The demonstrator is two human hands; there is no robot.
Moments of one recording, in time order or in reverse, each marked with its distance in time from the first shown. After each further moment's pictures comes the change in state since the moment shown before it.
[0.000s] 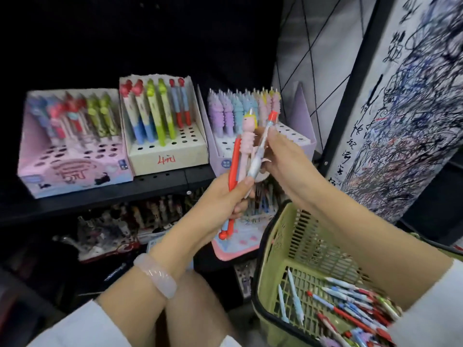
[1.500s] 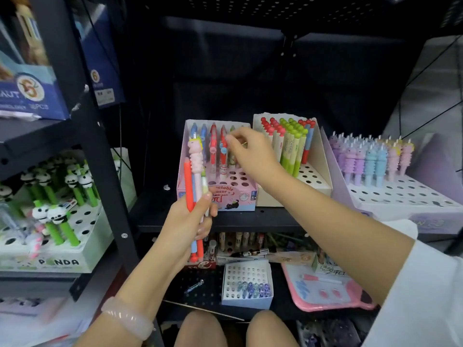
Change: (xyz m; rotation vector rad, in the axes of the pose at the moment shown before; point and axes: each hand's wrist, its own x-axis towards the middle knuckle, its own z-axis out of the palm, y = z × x) left_hand -0.106 0.034 -0.216 -0.031 0.641 0.108; right_hand 0.112 -0.006 0.259 -0.547 -0.147 -0.360
